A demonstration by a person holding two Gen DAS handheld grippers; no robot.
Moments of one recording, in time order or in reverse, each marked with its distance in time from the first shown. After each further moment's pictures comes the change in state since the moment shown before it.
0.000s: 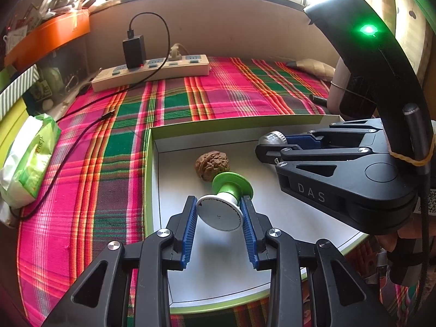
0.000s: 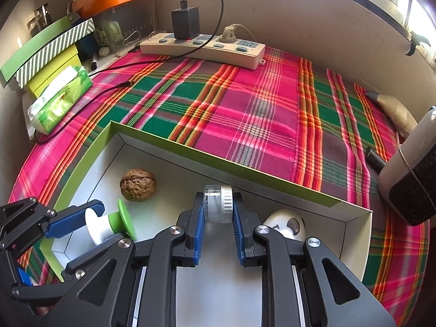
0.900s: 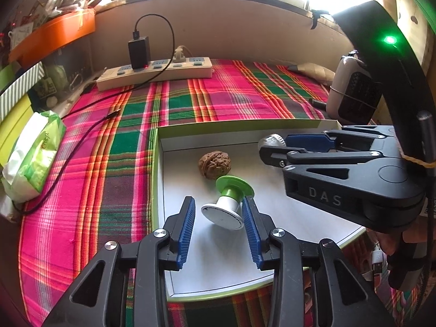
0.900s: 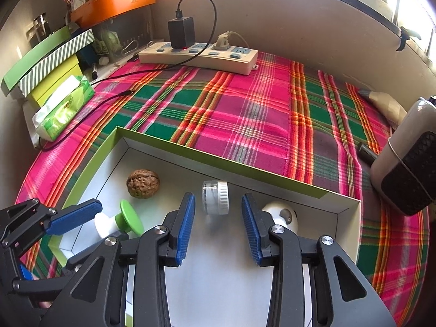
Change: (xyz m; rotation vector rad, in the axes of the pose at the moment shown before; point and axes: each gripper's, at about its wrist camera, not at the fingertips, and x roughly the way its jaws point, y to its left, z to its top) left arm -0.010 0.005 -0.002 -0.019 -0.008 0.001; right arm -0.014 -0.005 -0.005 0.039 -0.033 -0.001
